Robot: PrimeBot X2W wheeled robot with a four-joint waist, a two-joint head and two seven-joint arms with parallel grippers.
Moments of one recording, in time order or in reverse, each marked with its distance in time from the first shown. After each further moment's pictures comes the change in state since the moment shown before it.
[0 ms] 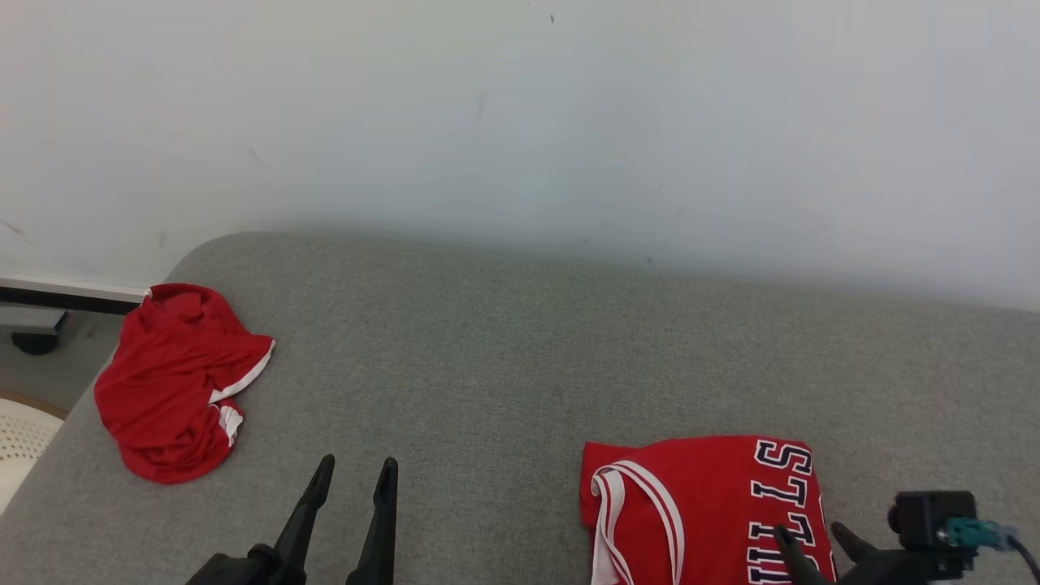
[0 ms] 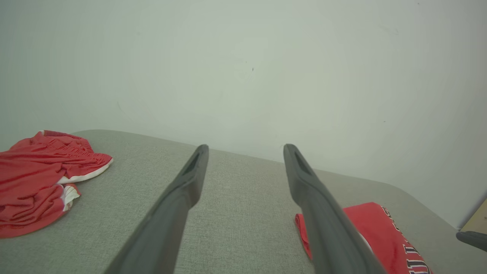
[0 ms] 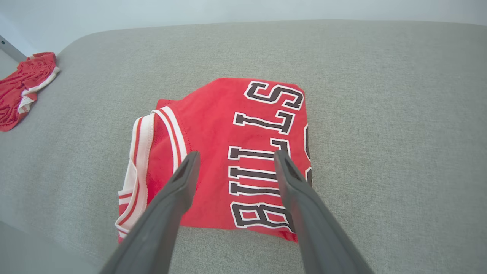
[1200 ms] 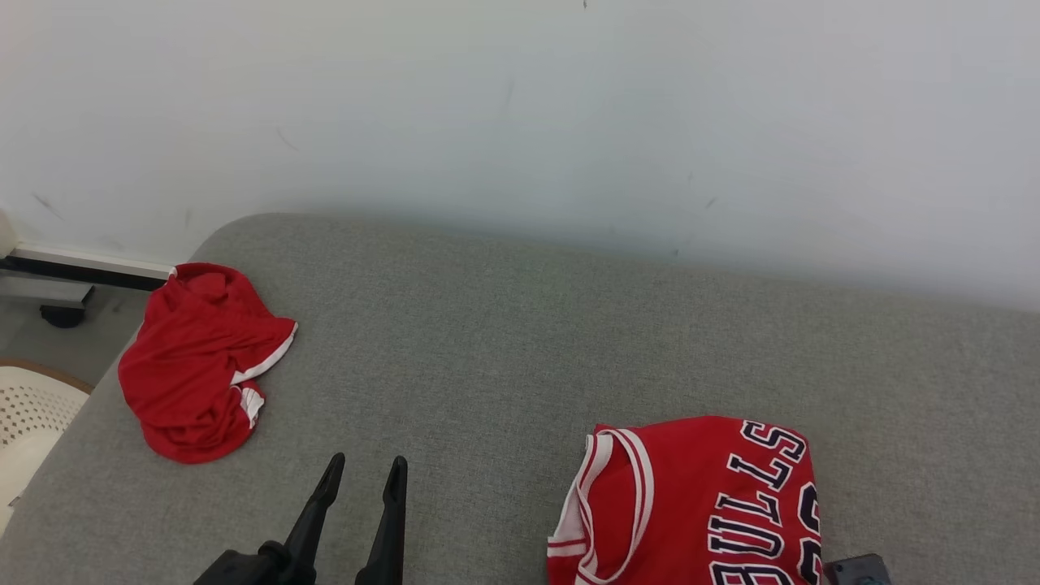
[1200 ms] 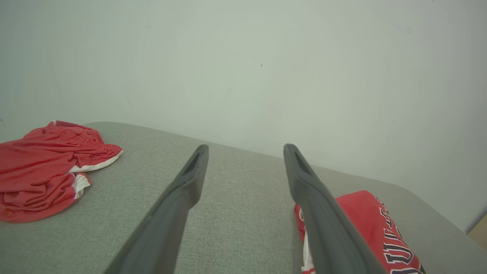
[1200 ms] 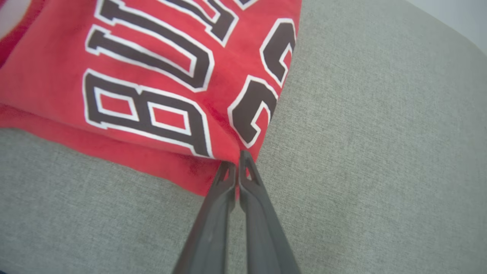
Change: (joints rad) left arm -0.009 -0.025 0.002 0.023 0.012 -0.018 -0.002; right arm -0.083 0.002 0.038 0.459 -0.434 0.000 -0.284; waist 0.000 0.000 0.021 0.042
